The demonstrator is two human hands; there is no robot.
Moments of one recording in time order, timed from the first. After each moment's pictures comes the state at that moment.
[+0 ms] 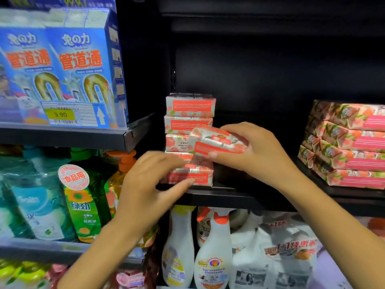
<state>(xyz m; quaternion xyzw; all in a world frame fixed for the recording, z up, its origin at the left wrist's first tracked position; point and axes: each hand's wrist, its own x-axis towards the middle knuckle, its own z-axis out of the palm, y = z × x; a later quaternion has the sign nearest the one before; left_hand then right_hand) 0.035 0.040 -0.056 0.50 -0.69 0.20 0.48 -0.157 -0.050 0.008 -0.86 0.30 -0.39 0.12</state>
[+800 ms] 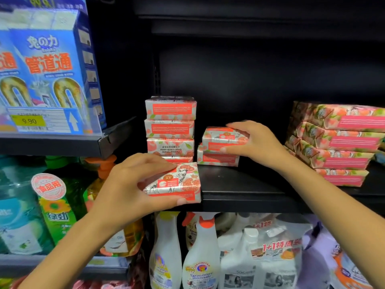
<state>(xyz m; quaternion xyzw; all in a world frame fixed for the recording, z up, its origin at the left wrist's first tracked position) 0.038 0.039 -0.040 0.52 -0.73 0.07 0.43 -0.195 -0.129 0.006 -0.86 0.37 -0.35 0.09</state>
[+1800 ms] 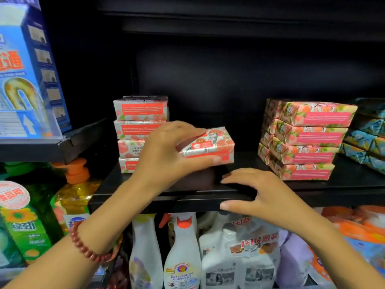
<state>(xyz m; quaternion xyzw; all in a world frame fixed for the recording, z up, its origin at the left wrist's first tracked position) -0.046 -0.021 -0.004 0.45 -0.74 0.07 0.49 -0.258 -0.056 -0.043 -0.89 0.36 -0.27 0.09</state>
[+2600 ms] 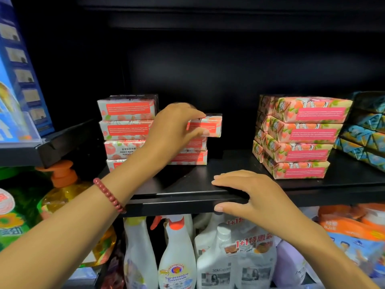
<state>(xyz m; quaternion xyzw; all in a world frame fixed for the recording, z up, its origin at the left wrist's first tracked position) -0.056 -0.089 0.020 0.50 -0.76 0.20 0.37 -0.263 -0.058 -0.053 -0.89 0.37 -0.26 0.06</state>
